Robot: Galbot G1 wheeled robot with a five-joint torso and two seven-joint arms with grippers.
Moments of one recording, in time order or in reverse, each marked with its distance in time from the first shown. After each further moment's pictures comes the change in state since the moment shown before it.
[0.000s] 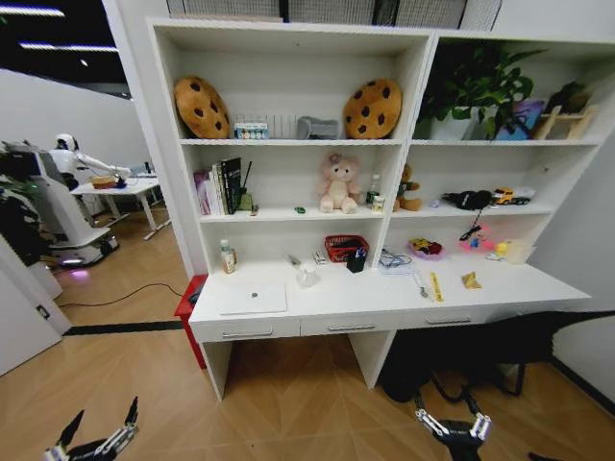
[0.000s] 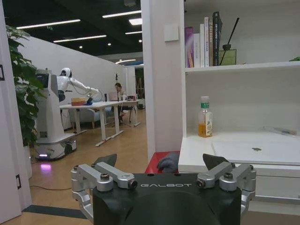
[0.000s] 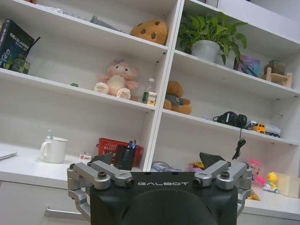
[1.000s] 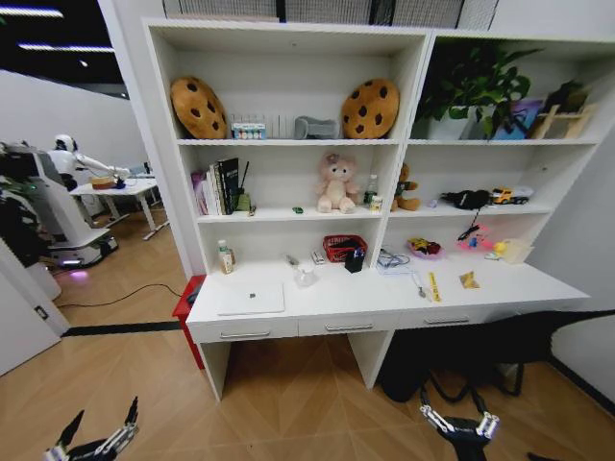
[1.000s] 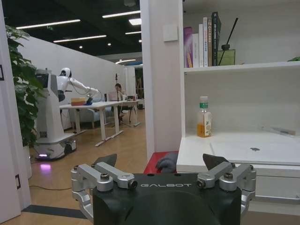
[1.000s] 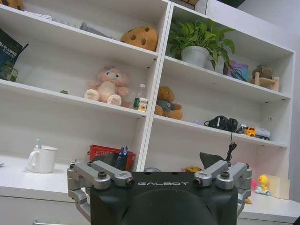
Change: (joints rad) left arm 0.000 0.000 0.000 0.000 0.000 0.000 0.000; right arm -0.019 0.014 0.025 0.036 0.016 0.005 0.004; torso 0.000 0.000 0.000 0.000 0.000
